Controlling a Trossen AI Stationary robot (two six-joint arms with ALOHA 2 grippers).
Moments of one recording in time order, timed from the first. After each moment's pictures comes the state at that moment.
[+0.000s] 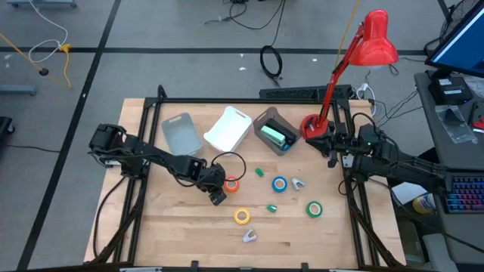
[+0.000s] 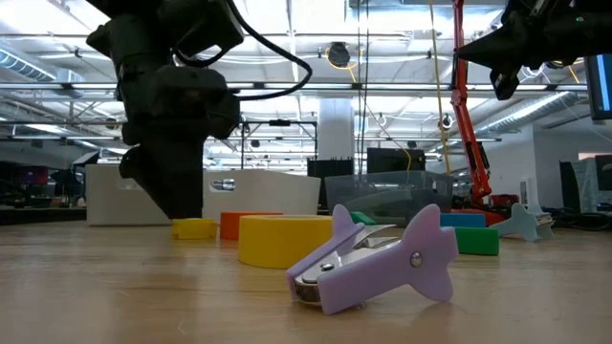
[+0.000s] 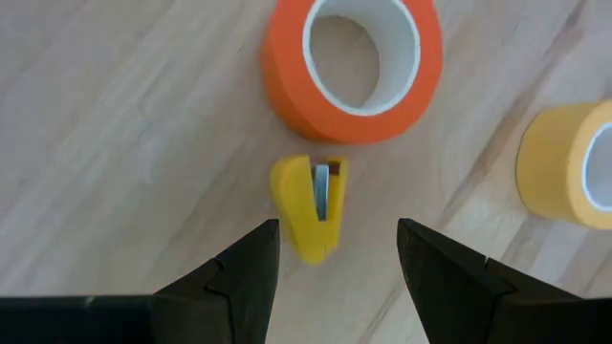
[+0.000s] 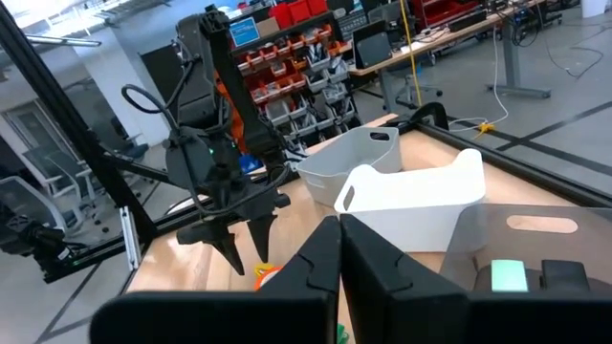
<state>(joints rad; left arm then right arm) -0.19 1.65 0.88 -0.36 0.05 -0.87 -0.35 0.29 0.34 -0.10 -0.21 0.35</state>
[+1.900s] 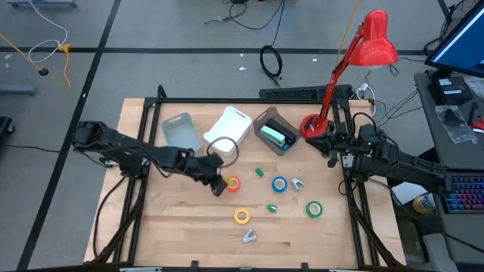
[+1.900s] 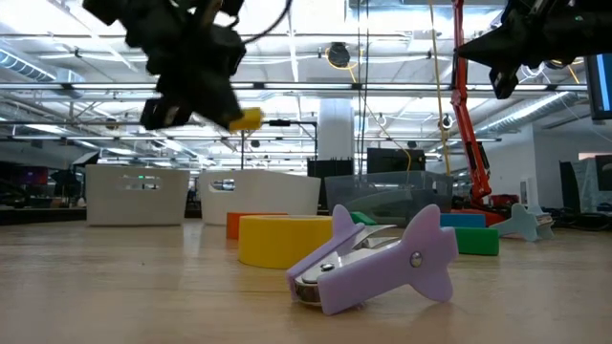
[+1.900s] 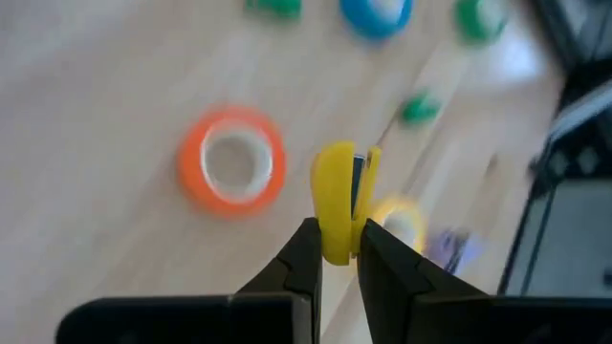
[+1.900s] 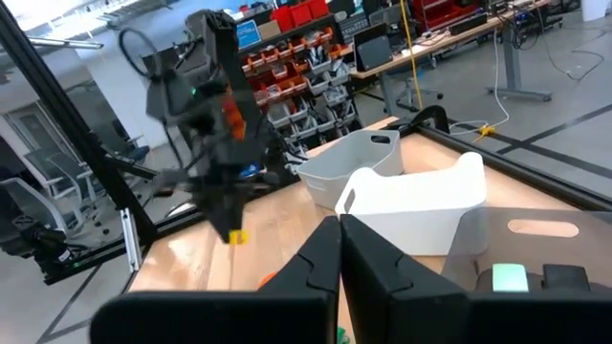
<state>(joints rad) -0.17 1.43 0.88 -0.25 0.01 -0.96 -0.35 0.30 0.34 -0.08 -0.21 0.36</state>
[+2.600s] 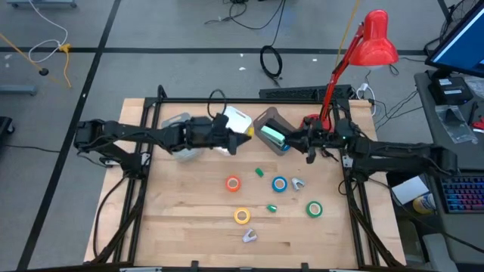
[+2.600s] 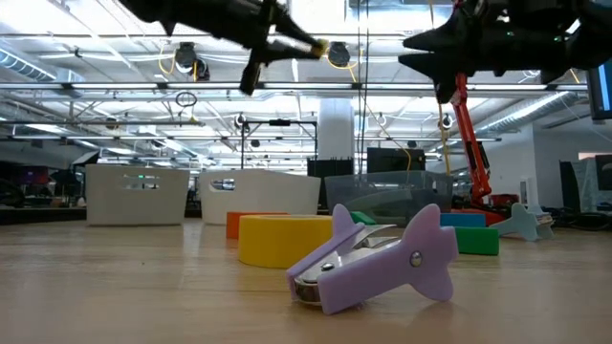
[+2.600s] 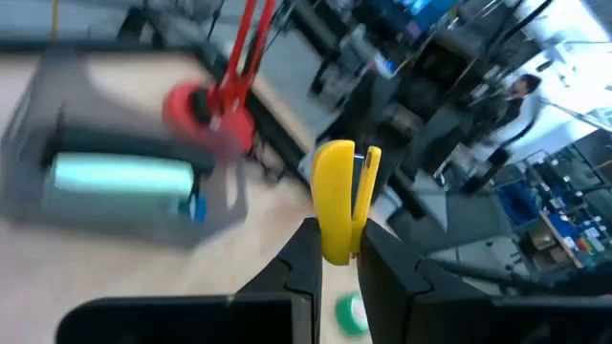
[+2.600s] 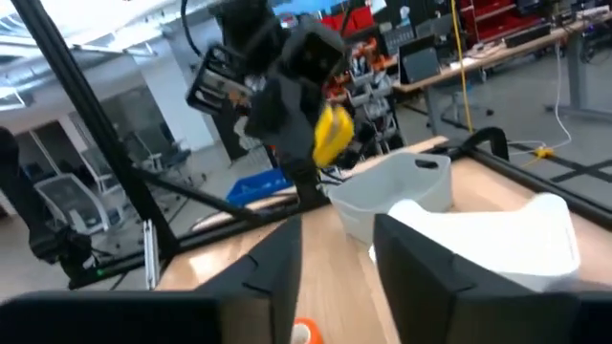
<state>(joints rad) 0.11 1.44 0.94 0.31 -0.06 -0.79 -0.35 0.85 0.34 0.56 -0.32 0.36</state>
